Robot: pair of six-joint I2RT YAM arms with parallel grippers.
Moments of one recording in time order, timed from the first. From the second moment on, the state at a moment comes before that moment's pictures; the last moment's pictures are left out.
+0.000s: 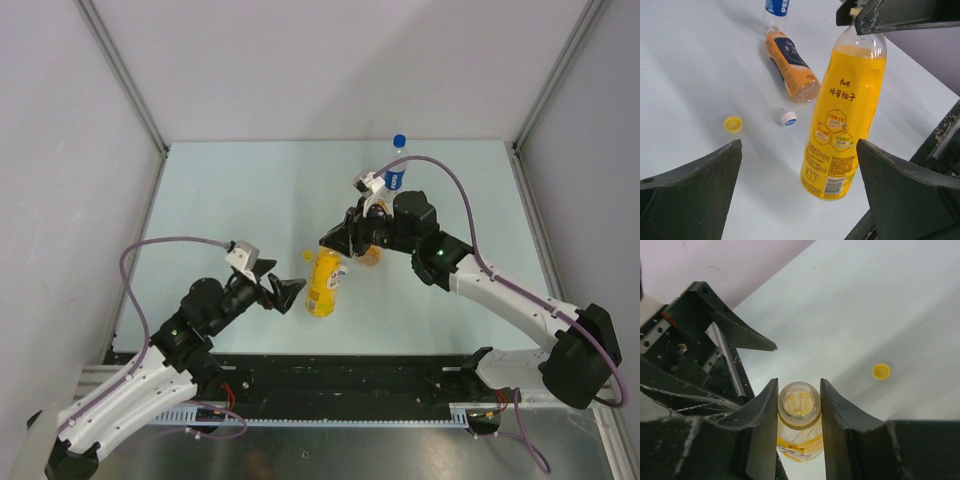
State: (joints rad) left arm -0.76 0.50 0.37 0.00 0.00 -0.27; right arm 0.73 1.27 0.99 0.08 -0.43 0.34
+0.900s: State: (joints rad) left arm -0.76 0.43 0.37 -0.11 -0.13 -0.27; right arm 0.74 1.26 1.01 0.10 -0.11 0.20
